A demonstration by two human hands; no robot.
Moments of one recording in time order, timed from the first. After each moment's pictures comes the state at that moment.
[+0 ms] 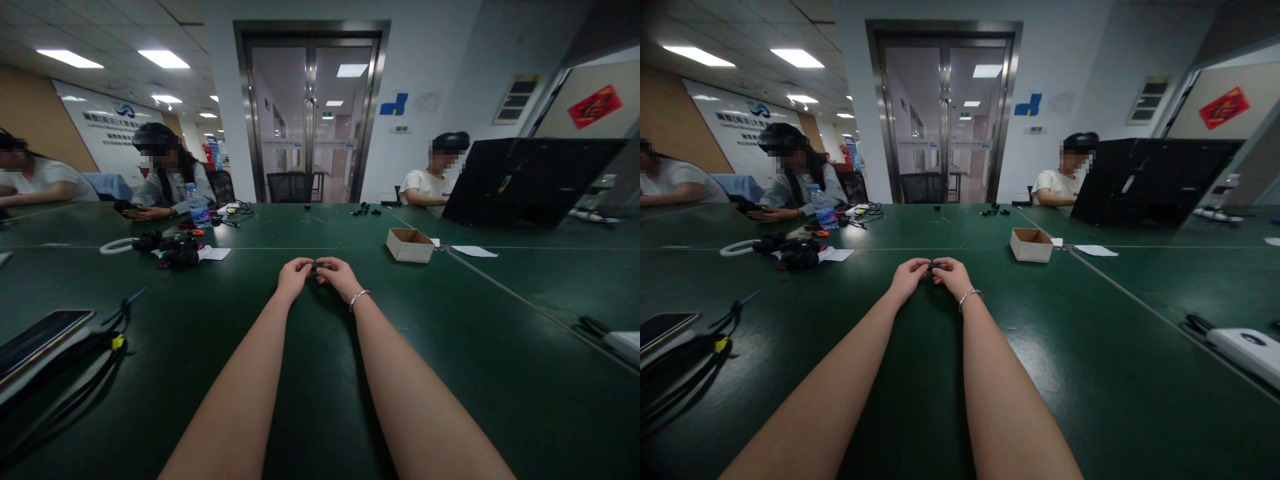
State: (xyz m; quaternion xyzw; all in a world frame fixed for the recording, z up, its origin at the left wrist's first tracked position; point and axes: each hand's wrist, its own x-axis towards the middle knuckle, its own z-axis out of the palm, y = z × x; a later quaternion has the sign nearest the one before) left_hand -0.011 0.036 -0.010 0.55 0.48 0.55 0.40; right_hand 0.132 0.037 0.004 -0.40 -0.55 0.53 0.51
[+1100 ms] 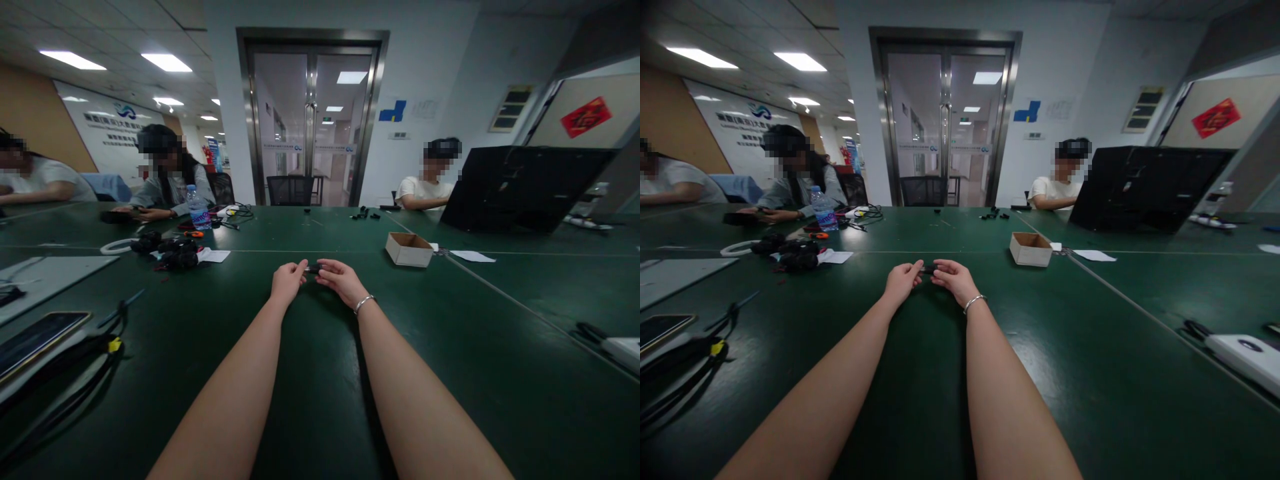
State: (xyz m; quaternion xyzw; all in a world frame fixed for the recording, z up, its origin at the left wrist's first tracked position) left_hand -0.025 0.027 -0.003 0.58 0.58 0.49 0.29; right_hand 0.144 0.036 -0.001 -0.31 -0.48 0.63 0.53
